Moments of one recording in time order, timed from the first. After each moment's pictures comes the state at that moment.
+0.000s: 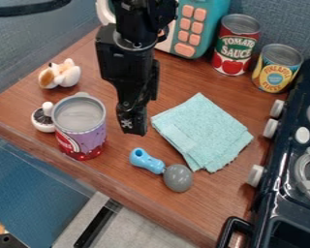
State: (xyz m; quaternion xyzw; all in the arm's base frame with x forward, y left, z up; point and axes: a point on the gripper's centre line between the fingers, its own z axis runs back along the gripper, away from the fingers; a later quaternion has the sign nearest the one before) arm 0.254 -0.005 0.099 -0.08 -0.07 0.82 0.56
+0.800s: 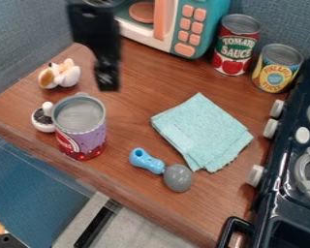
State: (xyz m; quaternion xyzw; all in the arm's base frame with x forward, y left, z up) arm 0.278 0.076 0.111 -0.07 -0.08 0.90 0.43
